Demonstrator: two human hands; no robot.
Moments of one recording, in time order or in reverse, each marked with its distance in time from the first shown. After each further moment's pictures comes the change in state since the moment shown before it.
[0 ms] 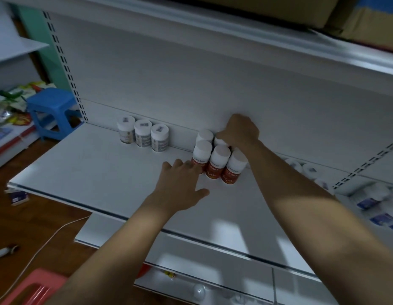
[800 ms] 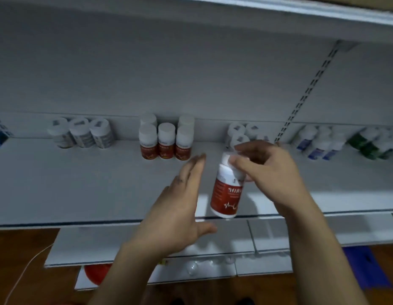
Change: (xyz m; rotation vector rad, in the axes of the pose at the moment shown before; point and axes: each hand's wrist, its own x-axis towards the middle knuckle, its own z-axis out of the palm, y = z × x) left_hand -0.078 0.096 -0.011 -0.465 -0.091 0.316; right_hand -0.239 0.109 -0.049 0.924 0.181 0.230
